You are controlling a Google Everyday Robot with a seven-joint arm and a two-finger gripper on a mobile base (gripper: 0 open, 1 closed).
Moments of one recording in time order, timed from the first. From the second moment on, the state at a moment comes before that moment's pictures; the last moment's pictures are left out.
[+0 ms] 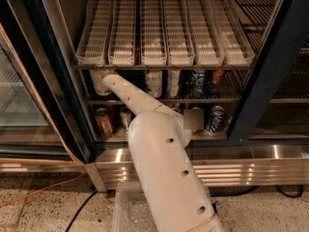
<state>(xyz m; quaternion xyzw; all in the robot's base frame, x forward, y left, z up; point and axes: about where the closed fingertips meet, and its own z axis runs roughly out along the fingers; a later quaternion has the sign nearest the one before) 1.008 0.180 0.742 -0.05 0.71 -0.03 0.70</state>
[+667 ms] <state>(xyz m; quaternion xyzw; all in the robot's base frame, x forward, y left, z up) 0.998 0.172 0.744 -0.04 0.71 -0.02 0.70</state>
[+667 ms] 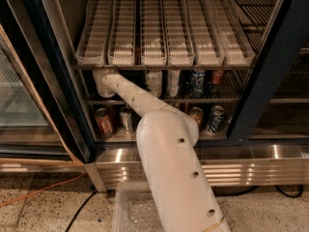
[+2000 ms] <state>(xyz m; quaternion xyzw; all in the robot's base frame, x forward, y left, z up) 0.966 0.179 0.739 -0.05 0.71 0.02 0.70</state>
